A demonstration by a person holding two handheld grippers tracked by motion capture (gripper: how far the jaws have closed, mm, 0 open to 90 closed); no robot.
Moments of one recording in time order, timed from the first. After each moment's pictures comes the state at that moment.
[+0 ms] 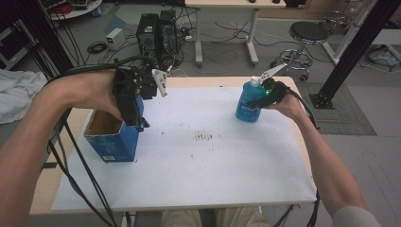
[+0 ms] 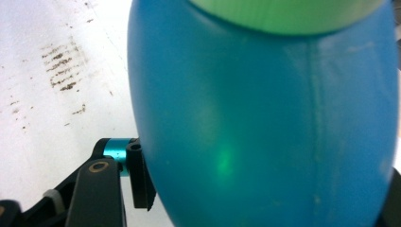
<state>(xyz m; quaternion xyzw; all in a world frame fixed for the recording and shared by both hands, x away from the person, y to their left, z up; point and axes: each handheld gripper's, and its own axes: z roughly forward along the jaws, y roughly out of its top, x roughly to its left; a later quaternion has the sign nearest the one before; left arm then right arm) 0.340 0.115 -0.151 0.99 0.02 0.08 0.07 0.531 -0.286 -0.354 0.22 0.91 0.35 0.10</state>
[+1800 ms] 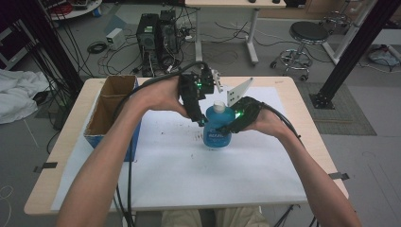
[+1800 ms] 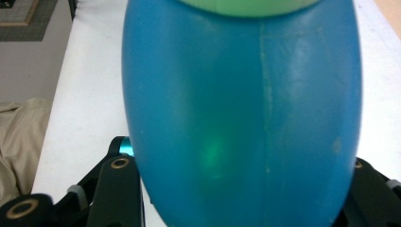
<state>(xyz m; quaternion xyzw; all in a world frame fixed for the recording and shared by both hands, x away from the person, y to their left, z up) 0.393 0.009 -0.208 0.98 0.02 0.07 0.18 0.423 -0.172 -0.316 0.02 0.93 0.37 0.02</state>
